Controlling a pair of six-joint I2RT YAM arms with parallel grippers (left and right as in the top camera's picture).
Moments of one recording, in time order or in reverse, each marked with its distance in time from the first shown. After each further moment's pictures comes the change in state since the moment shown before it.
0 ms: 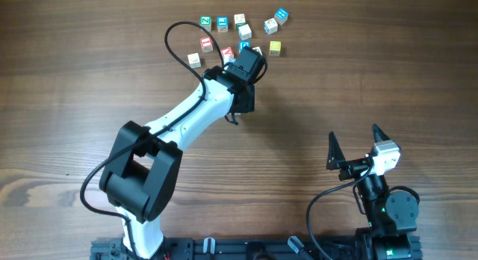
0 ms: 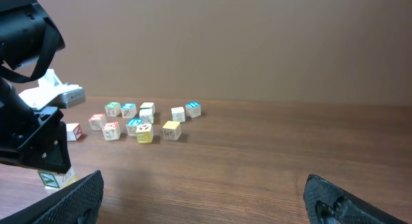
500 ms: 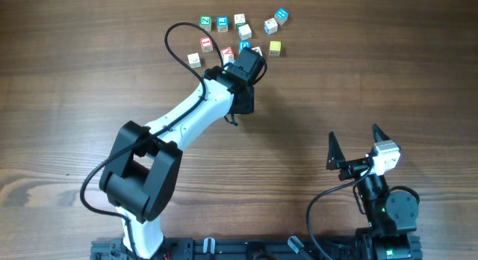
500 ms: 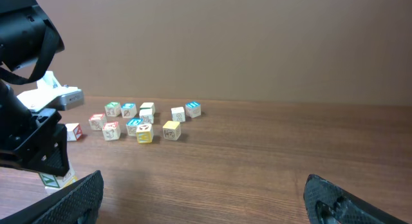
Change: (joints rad) left arm 0.000 0.000 0.000 -0.019 0.008 -0.003; right arm 0.000 0.000 0.000 0.000 0.000 0.000
